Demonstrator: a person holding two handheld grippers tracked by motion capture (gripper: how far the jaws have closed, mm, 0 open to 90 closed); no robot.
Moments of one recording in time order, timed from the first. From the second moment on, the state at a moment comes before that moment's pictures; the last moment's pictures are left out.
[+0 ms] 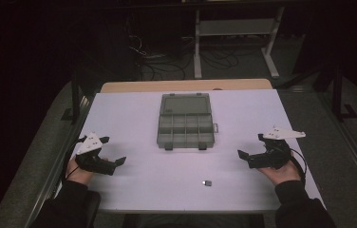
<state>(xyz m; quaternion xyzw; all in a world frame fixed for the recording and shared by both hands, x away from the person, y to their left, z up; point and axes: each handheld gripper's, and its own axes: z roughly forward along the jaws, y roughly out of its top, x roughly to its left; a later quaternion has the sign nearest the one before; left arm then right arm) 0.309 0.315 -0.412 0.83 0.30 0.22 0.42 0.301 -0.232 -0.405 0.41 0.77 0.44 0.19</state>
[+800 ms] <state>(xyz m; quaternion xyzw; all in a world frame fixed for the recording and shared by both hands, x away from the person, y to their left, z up) 0.309 0.314 -0.412 0.83 0.30 0.21 0.42 0.300 -0.232 -0.403 0.40 0.78 0.44 0.18</state>
